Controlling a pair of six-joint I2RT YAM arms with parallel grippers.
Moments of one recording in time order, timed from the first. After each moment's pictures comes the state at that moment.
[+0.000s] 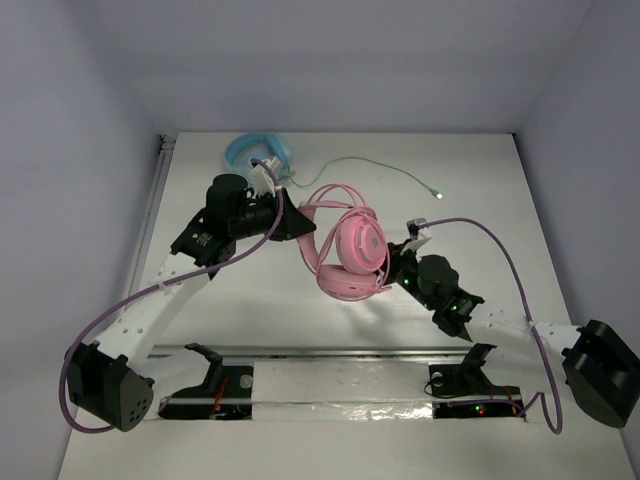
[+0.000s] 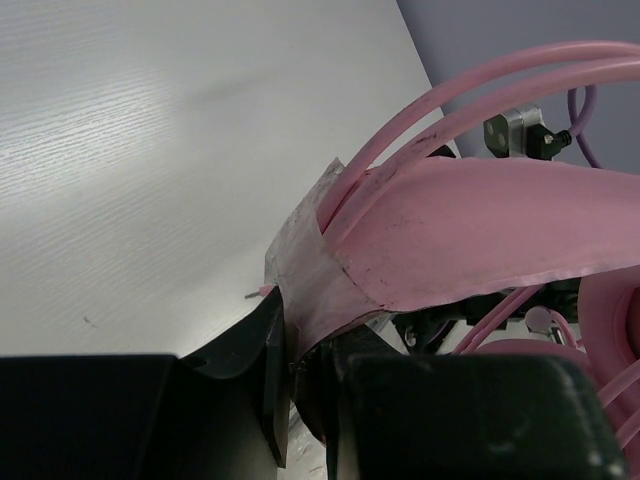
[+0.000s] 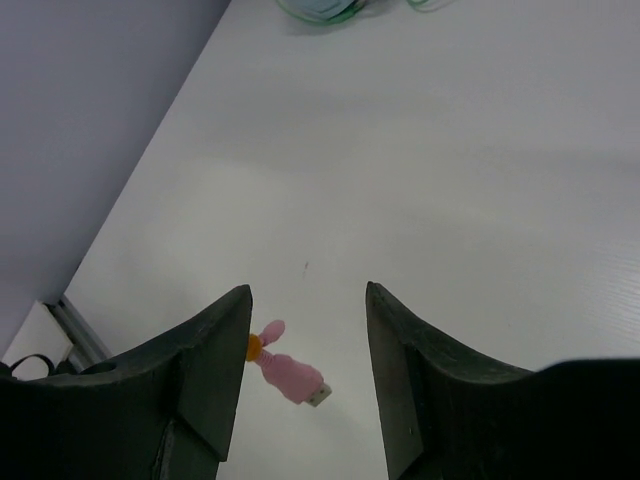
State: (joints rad) left arm -0.45 1.11 0.99 -0.28 0.53 -0.57; right arm 0.79 1.03 0.34 0.56 0.17 0.62
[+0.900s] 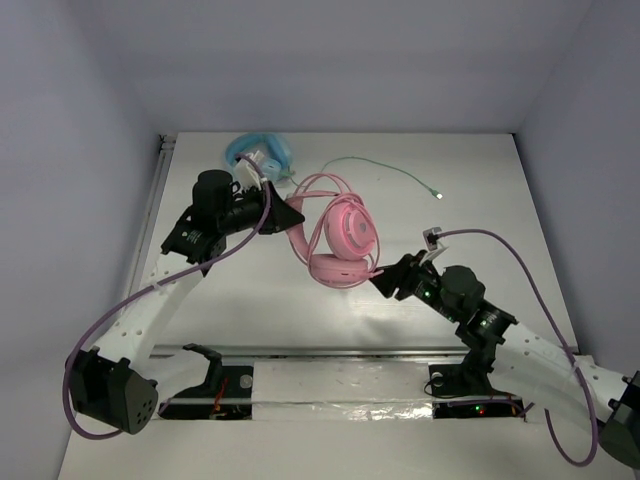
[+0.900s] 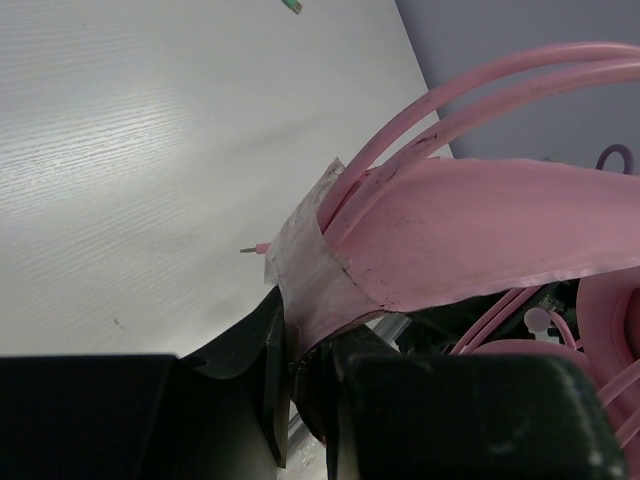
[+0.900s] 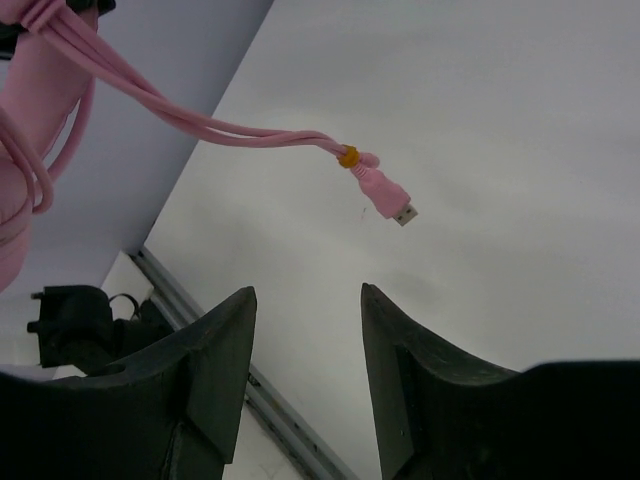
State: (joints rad) left arm -0.36 1.10 1.00 -0.29 0.55 -0.58; right arm 0.79 0.67 0.33 0.22 0.02 0.70
